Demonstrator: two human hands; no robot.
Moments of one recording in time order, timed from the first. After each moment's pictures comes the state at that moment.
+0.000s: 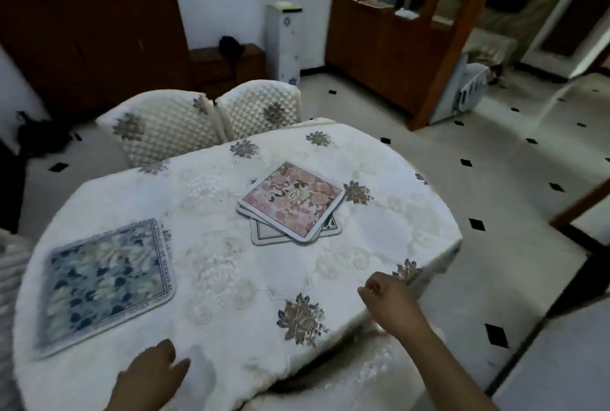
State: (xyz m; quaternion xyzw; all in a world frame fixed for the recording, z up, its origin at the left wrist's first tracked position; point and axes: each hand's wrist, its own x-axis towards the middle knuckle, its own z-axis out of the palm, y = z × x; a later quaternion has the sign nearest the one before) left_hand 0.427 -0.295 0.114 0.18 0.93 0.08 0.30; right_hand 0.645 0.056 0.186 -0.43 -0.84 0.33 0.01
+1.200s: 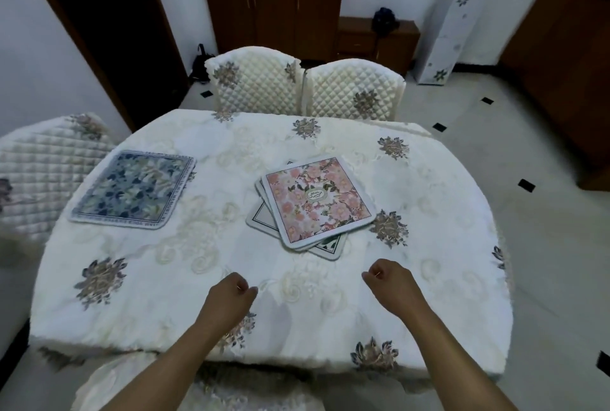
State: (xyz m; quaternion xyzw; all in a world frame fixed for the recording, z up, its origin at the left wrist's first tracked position) left_hand 0.528 0.025 0.104 -0.11 0.92 0.34 0.19; right_hand 0.548 0.351 0.132 -0.18 -0.92 0.33 -0.14
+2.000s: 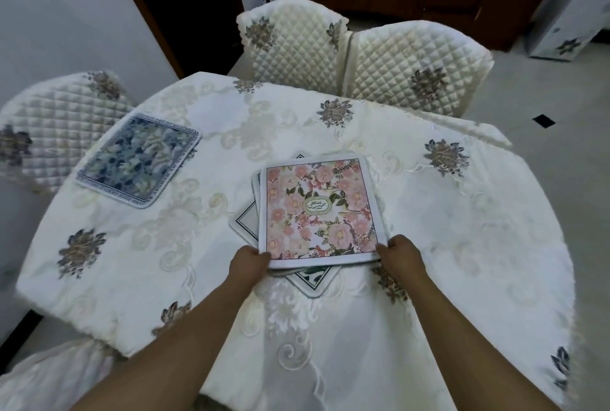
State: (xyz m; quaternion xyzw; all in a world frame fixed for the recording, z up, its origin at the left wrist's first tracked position) left_hand 0.374 0.158 0.014 -0.39 0.79 0.44 0.16; right_hand 0.319 0.466 0.007 -0.20 -0.89 0.37 -0.20
